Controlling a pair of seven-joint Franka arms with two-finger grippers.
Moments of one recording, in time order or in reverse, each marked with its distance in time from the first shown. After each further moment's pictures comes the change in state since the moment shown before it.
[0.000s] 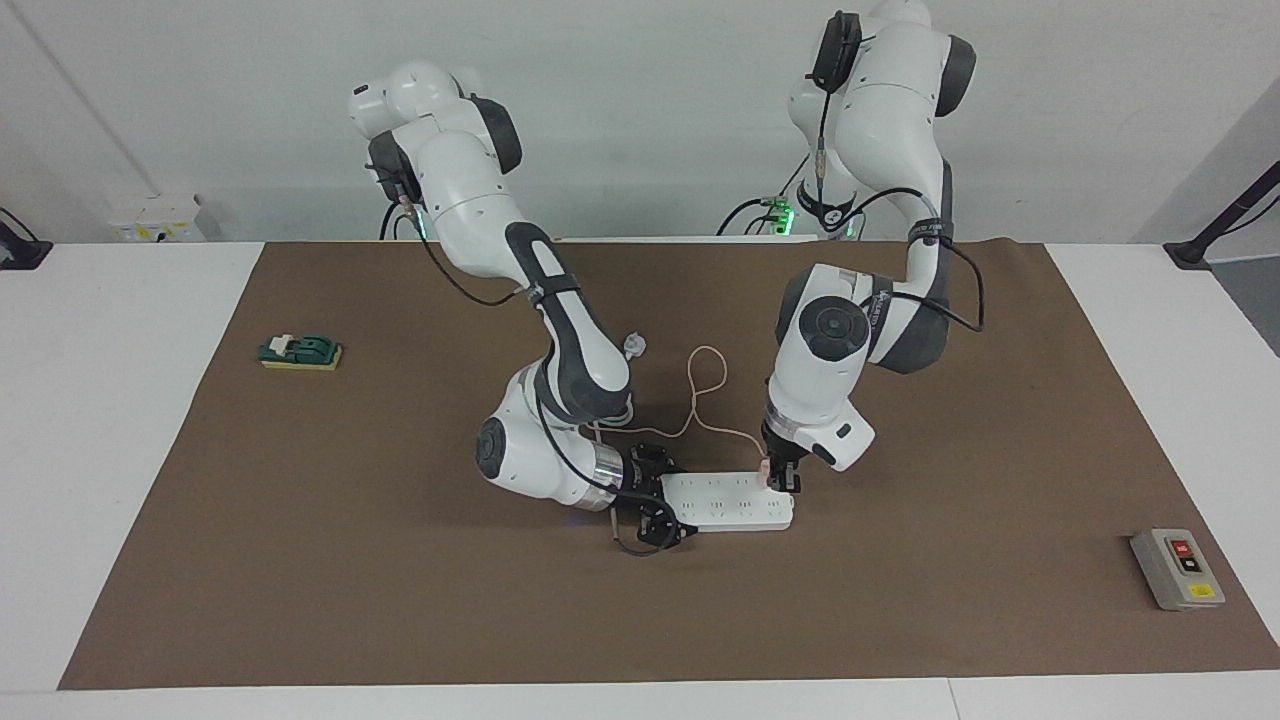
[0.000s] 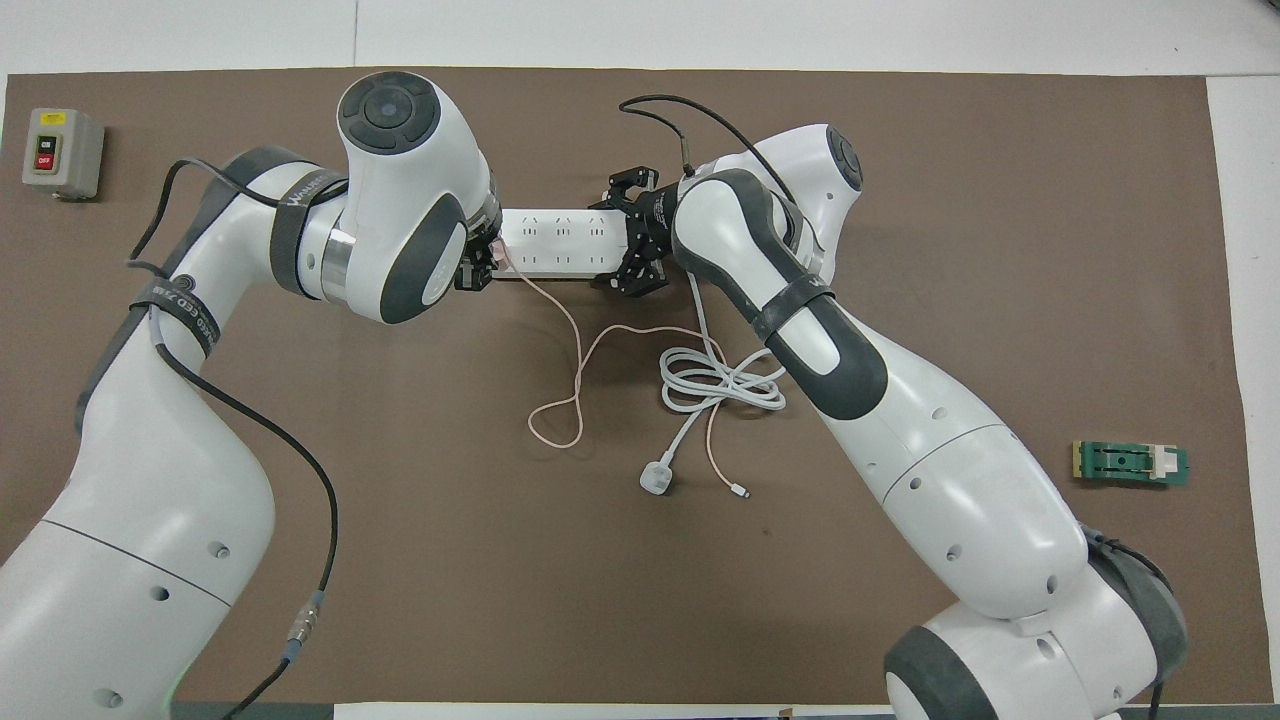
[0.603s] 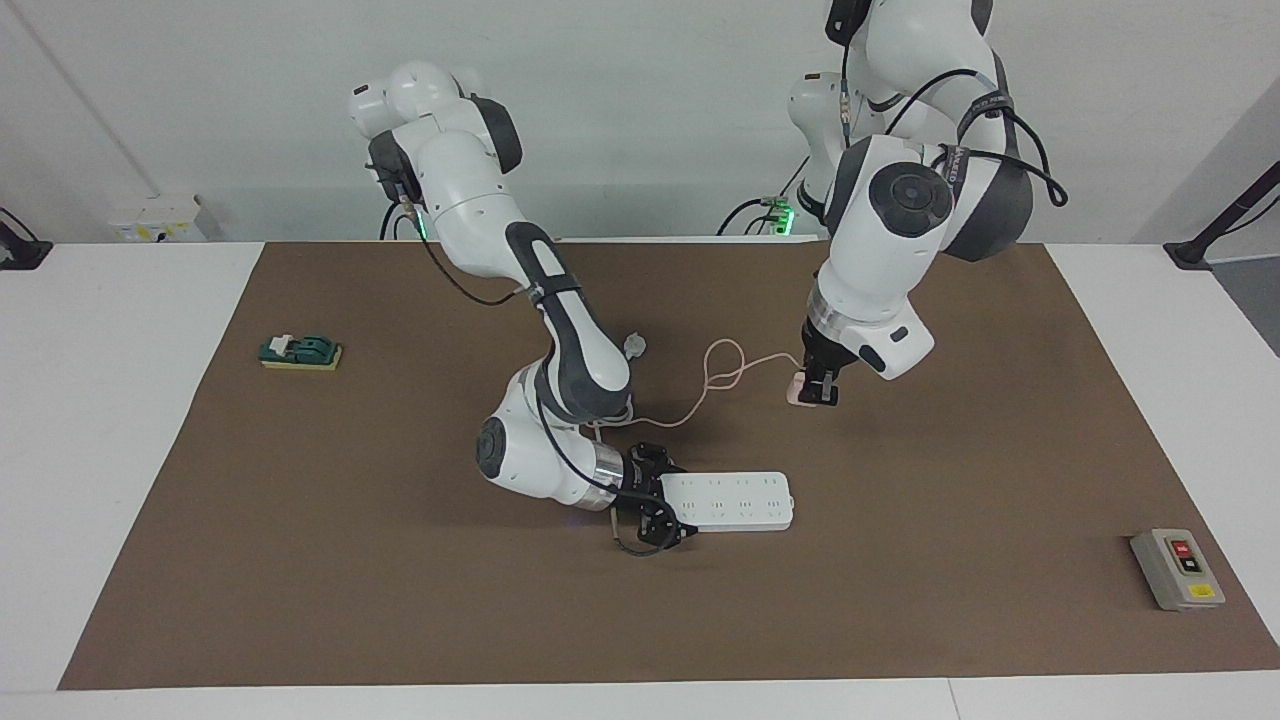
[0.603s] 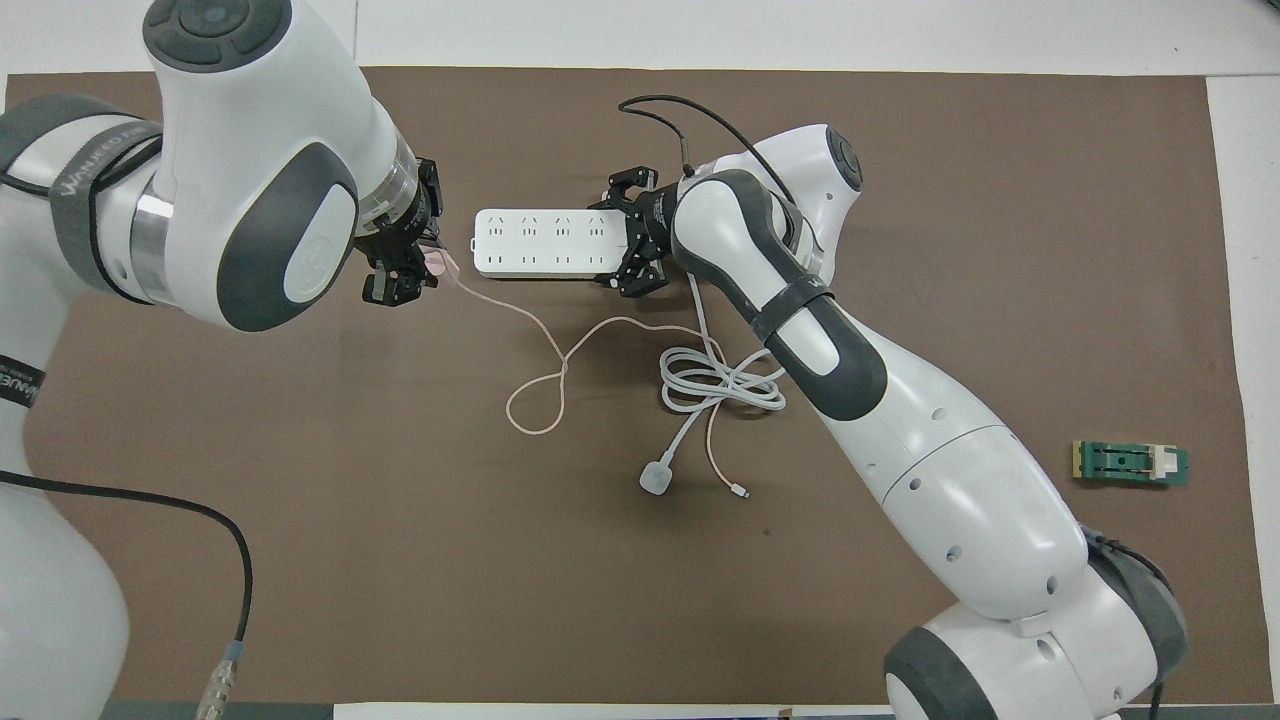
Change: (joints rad) left arm 0.016 -0.196 0.012 0.061 -0.069 -0.328 0.200; right arm 0.001 -0.002 0.000 -0.003 0.000 0.003 0.000
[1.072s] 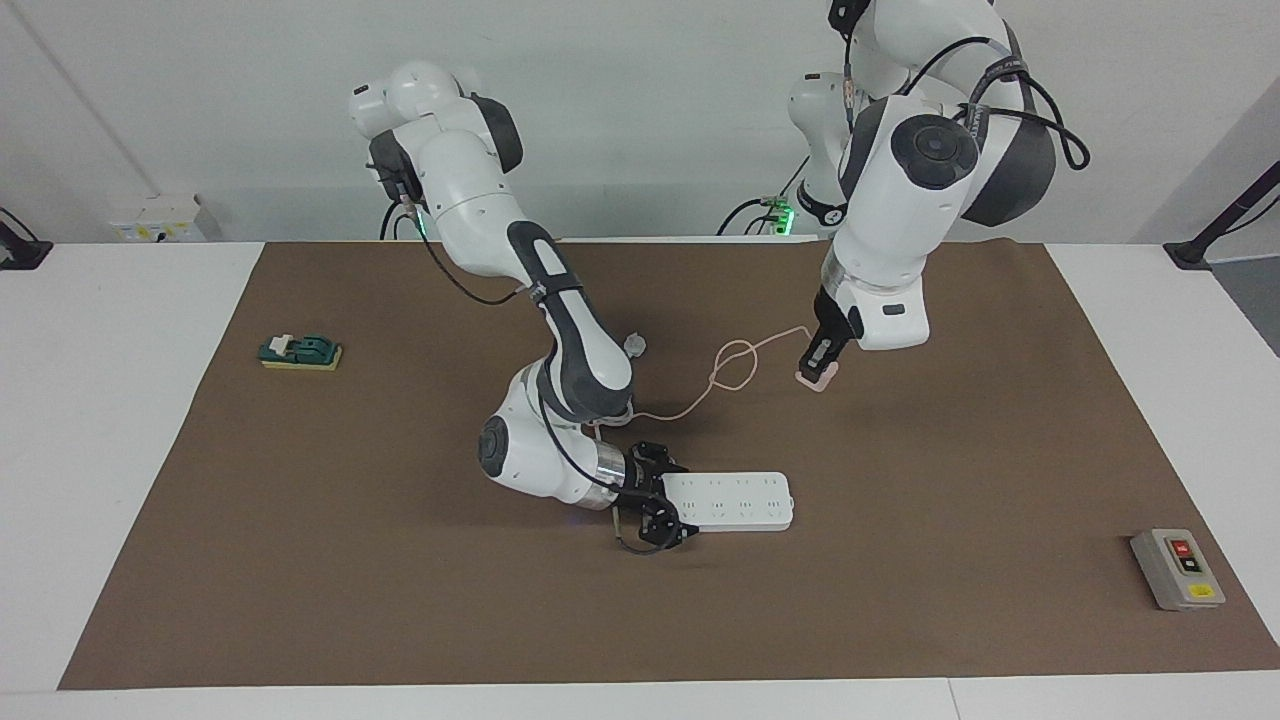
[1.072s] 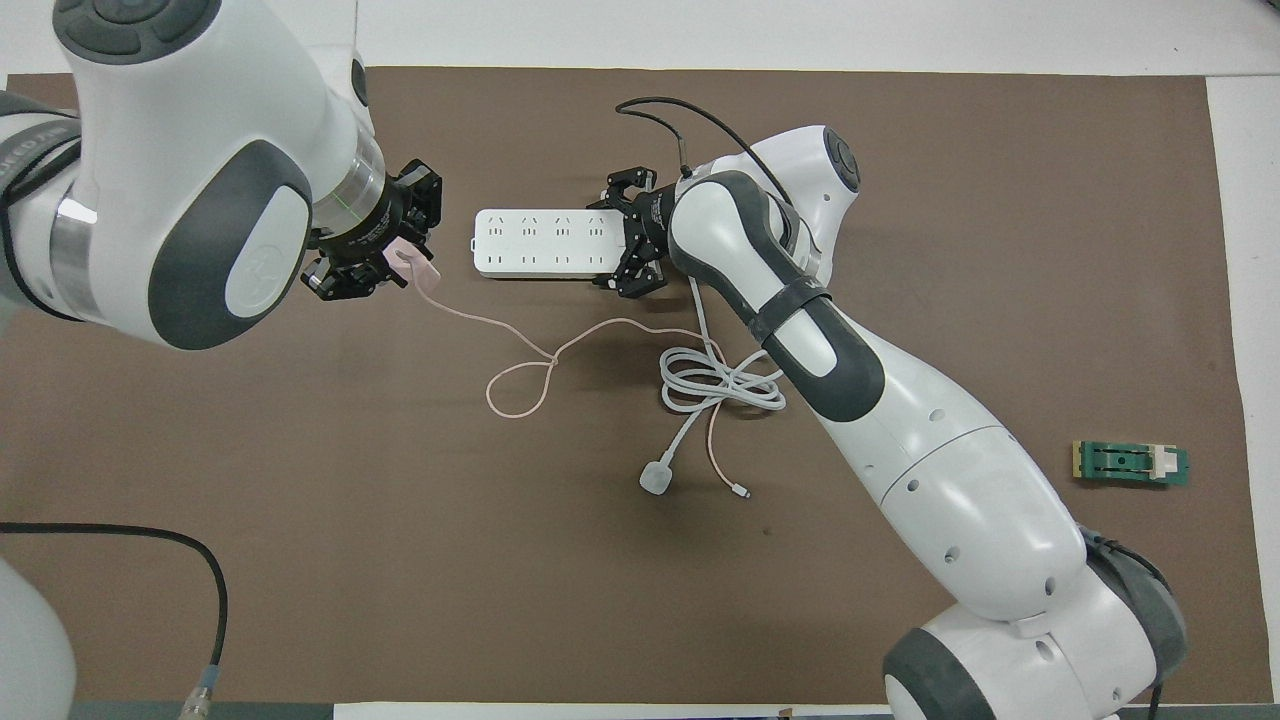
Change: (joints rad) left arm 0.011 -0.076 0.012 -0.029 -0.011 -0.036 0.570; right arm 0.004 -0.004 0.000 -0.001 0.000 0.004 0.000
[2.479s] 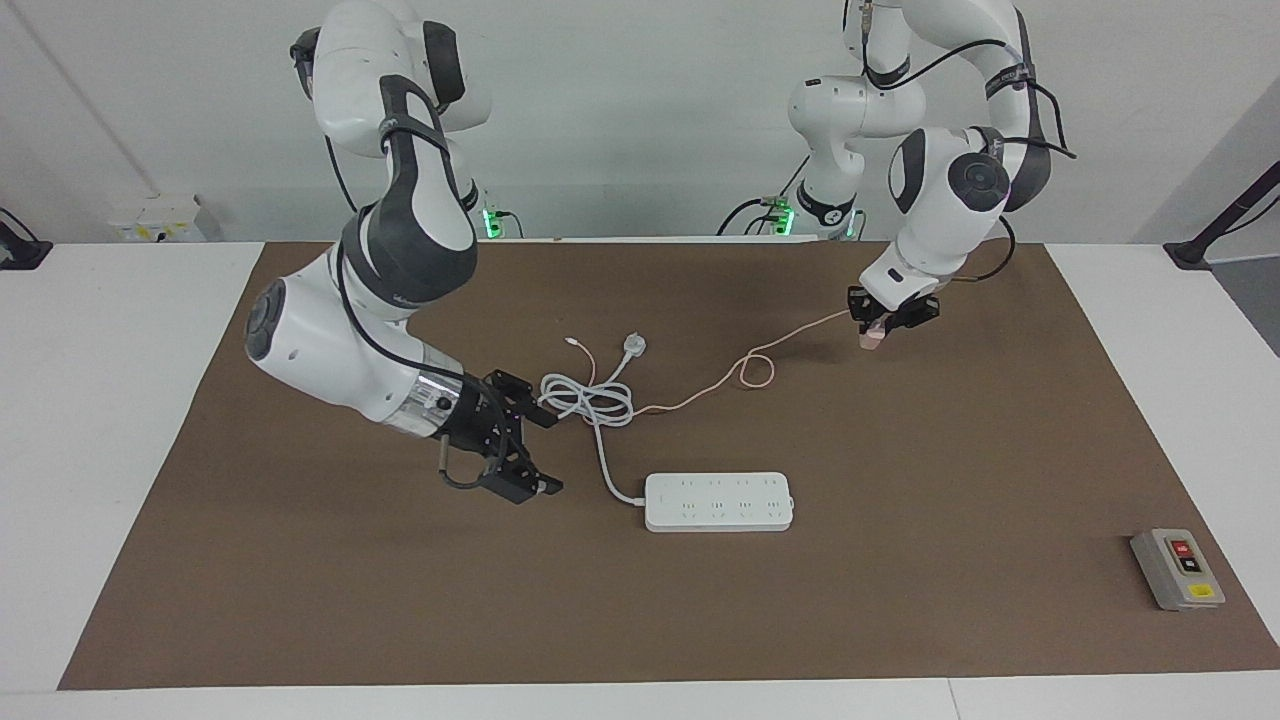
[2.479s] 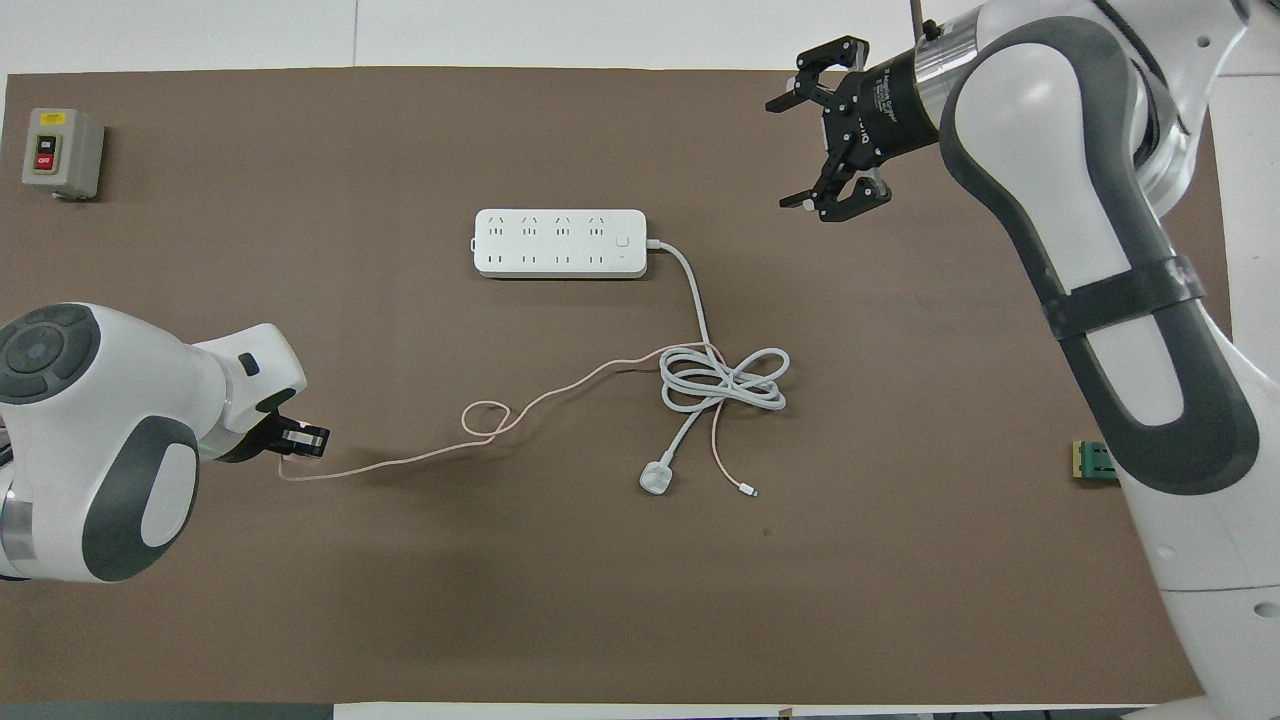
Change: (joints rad) left arm 0.217 -0.437 0.010 -0.921 -0.008 0.397 1.216; right arm -0.159 -0.409 -0.143 -0.062 -0.248 -0.360 0.057
